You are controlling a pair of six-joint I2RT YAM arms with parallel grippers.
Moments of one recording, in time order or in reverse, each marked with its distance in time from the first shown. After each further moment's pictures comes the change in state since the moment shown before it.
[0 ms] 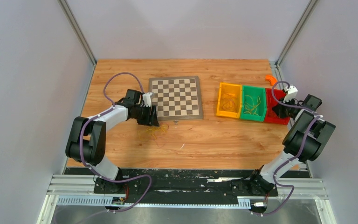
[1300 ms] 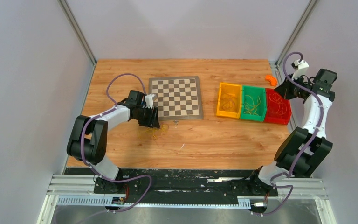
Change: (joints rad) left arm -0.032 0.017 0.000 -0.011 -0.028 0.010; right arm 0.090 -0.245 0.387 -0.607 -0.014 0.130
